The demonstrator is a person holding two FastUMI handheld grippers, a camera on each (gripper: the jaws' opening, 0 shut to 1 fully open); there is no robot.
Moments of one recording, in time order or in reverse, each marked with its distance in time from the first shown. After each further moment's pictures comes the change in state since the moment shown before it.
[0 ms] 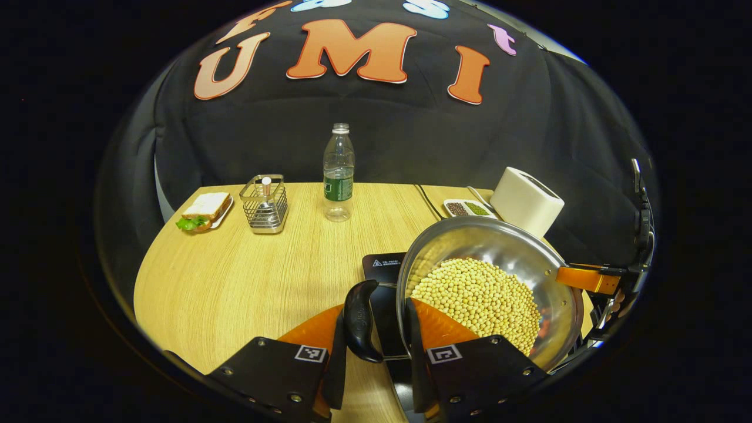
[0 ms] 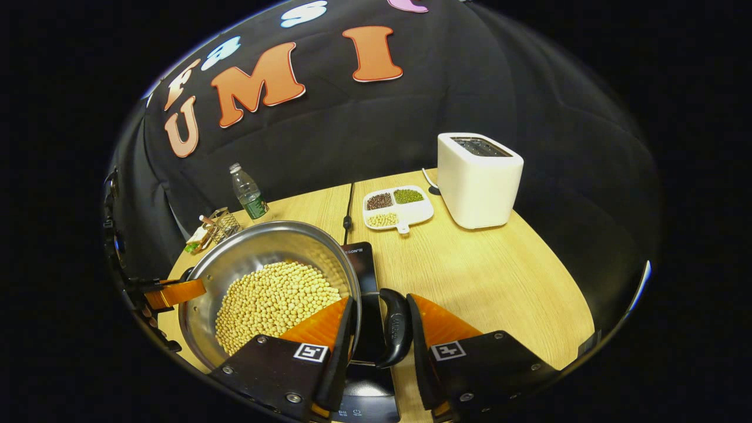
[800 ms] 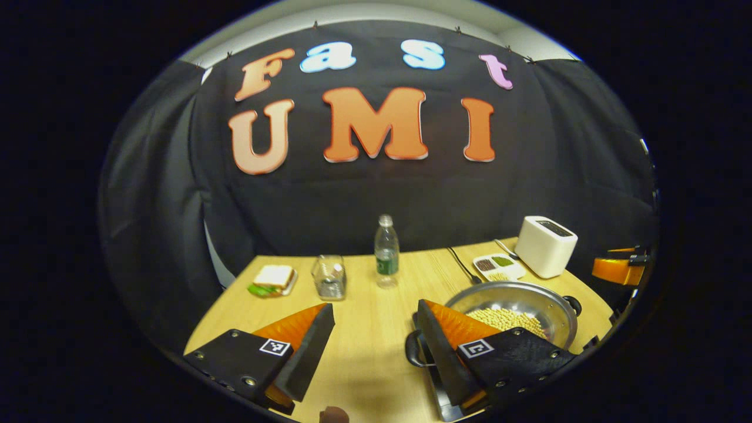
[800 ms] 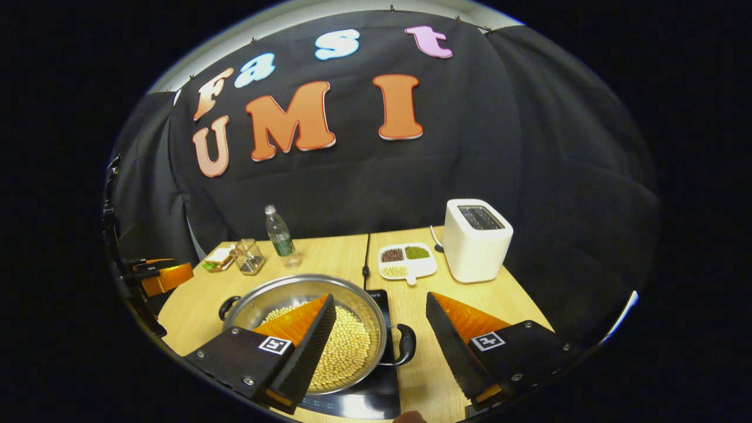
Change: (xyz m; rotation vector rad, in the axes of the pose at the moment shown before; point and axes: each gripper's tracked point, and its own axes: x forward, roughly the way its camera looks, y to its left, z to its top) left arm -0.140 0.051 0.122 0.112 -0.400 0.216; right arm -0.126 0.032 0.103 -0.100 -0.324 0.023
